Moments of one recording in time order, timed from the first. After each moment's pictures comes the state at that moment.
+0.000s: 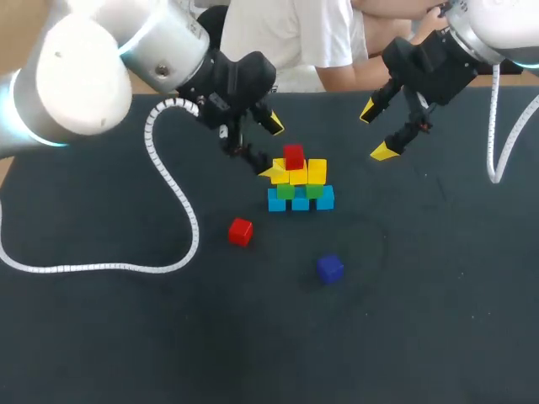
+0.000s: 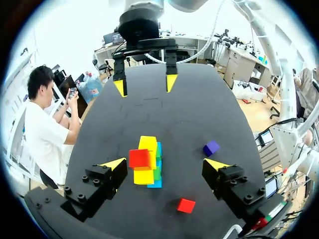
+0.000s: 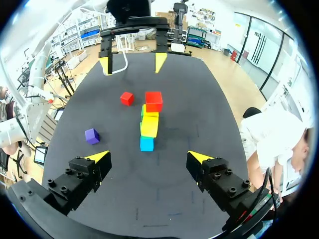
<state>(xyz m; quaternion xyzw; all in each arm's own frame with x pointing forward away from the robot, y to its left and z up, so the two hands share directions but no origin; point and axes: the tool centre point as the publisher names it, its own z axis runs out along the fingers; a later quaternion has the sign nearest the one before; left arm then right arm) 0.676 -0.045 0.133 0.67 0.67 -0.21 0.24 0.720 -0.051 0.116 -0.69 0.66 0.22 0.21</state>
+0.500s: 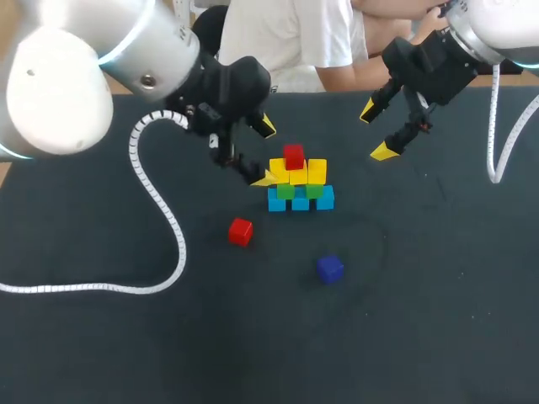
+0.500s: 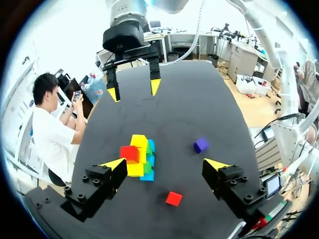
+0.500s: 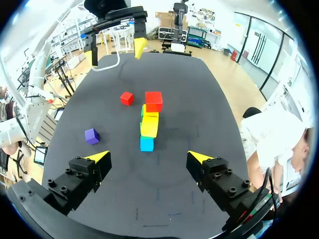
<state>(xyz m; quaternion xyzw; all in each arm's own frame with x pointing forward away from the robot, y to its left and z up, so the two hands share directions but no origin) 0.642 -0.034 0.154 0.68 0.67 -0.18 0.25 0.720 -0.051 0.116 -0.69 0.66 0.22 0.21</state>
